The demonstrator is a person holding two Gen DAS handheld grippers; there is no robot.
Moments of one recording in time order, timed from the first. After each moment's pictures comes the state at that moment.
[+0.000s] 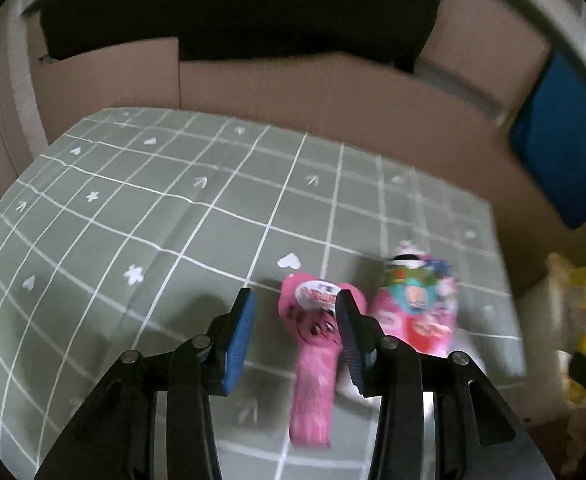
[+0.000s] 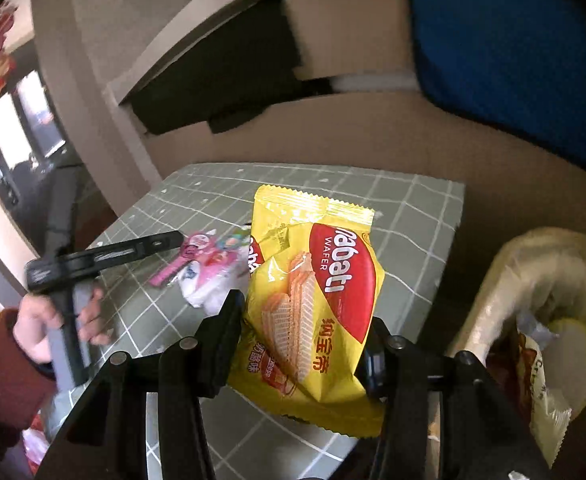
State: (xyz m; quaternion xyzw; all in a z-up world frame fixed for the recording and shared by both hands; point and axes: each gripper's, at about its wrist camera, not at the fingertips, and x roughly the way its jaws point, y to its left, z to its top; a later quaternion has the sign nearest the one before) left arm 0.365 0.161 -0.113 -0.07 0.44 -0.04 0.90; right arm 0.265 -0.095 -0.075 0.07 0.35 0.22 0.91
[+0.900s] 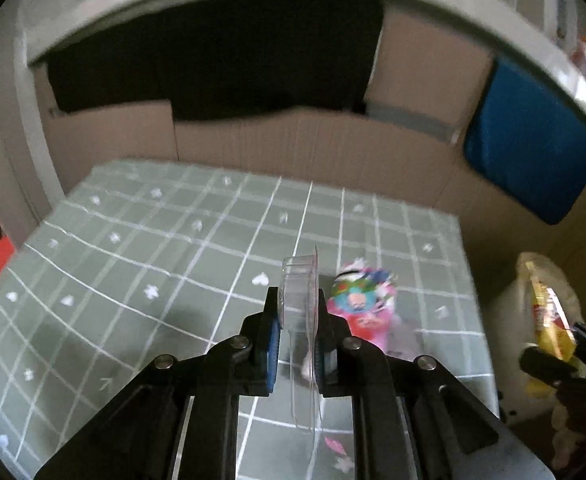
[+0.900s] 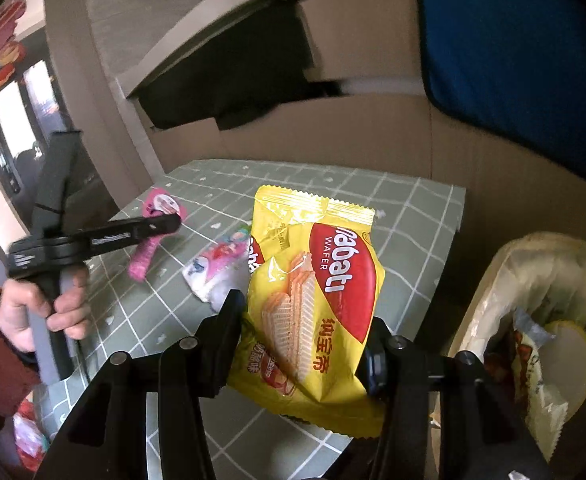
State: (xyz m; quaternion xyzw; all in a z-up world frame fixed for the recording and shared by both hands) left arm 0.299 0.136 -0.047 -0.04 0.35 -0.04 0.93; right arm 0.248 -0.080 -0.060 0.03 0.33 0.22 0.92
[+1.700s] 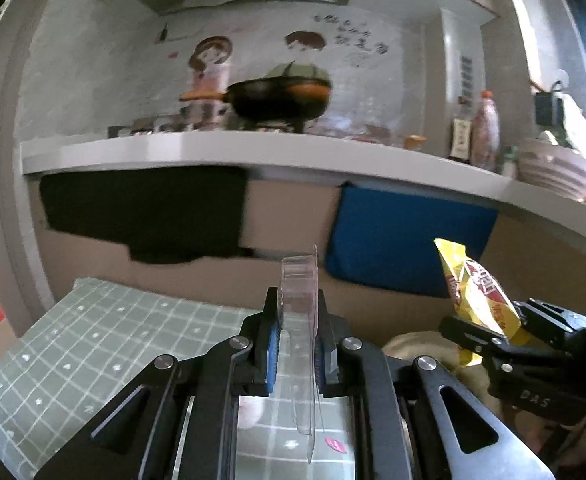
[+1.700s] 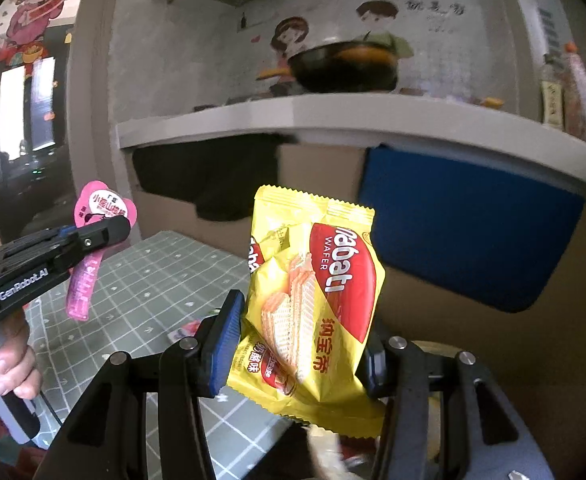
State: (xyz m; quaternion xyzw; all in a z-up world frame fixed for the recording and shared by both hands) left arm 0.183 0.022 0.082 -0.03 0.16 -0.11 0.98; right arm 0.170 -0.140 0.063 -0.04 0.19 0.14 0.97
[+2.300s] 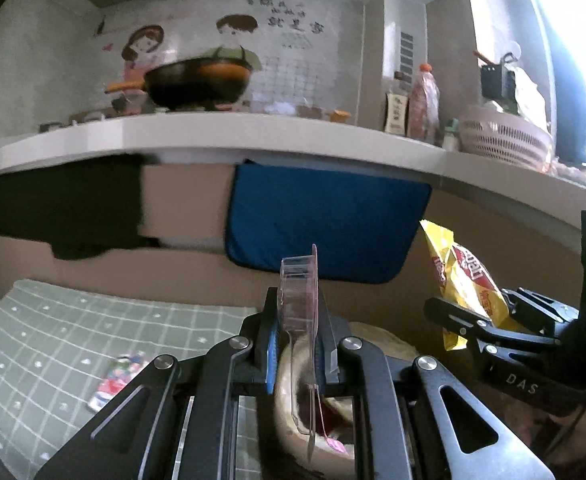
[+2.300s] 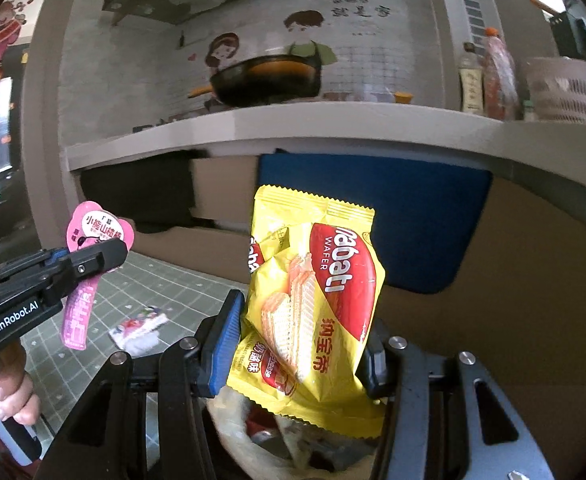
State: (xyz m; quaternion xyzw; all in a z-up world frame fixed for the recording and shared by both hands) left arm 0.194 -0.086 0.062 -0.02 0.19 -0.20 0.96; right arm 0.150 -0.236 0.059 -0.01 0.19 0.05 0.98
